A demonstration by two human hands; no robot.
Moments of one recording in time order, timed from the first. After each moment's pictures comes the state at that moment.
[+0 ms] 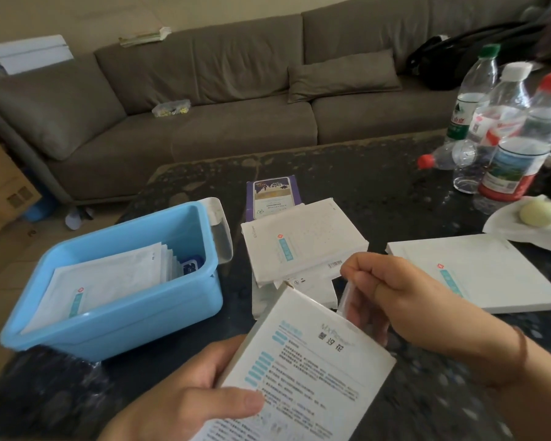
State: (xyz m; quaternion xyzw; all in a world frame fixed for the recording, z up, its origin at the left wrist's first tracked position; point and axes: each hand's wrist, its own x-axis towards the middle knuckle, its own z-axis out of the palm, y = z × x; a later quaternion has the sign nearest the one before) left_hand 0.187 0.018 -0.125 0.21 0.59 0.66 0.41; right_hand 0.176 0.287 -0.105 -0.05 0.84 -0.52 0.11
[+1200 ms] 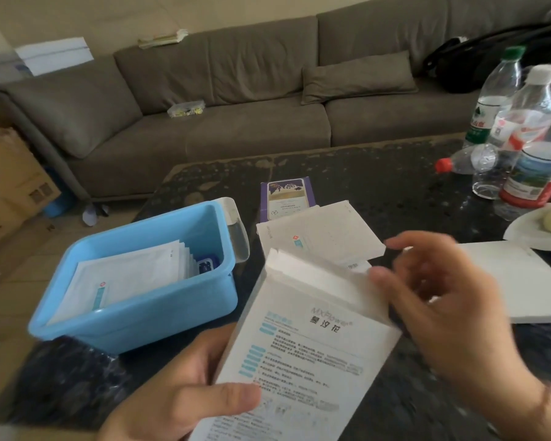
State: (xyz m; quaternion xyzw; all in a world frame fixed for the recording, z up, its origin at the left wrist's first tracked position) left_hand 0.184 0.003 -0.126 0.26 0.52 0.72 0.38; right_hand 0.196 0.272 -0.119 -0.06 0.80 -0.51 -0.30
